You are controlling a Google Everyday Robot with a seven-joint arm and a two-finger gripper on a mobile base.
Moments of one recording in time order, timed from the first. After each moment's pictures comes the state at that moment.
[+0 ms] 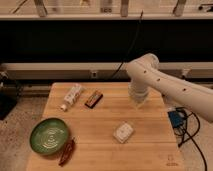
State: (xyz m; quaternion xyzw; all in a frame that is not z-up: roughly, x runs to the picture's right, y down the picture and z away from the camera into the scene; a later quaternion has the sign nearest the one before) arm 0.157 0.095 0.735 -0.34 -0.11 -0.28 0.89
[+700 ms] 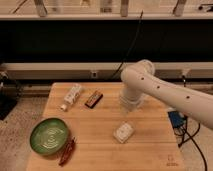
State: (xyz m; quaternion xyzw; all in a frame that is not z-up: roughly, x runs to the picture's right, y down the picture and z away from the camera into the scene) arm 0.100 0.139 0.687 -0.31 -0.18 -0.32 0.88
